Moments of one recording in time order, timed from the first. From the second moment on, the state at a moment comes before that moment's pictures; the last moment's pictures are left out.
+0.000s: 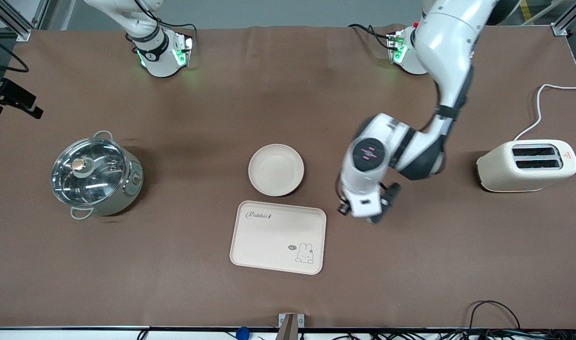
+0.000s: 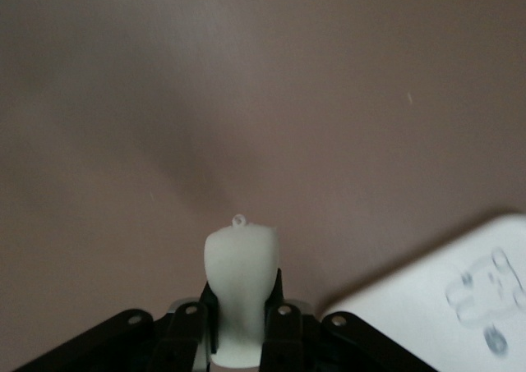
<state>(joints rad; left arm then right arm) -0.32 0.66 -0.18 -1.43 0.21 2.08 -1.47 -0.11 -0.09 0.02 -1.60 0.05 1.54 0.03</state>
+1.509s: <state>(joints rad) -0.03 0.66 -0.19 -1.54 0.21 2.13 -1.03 -0.06 -0.10 0.03 -1.59 0.02 1.47 0.03</state>
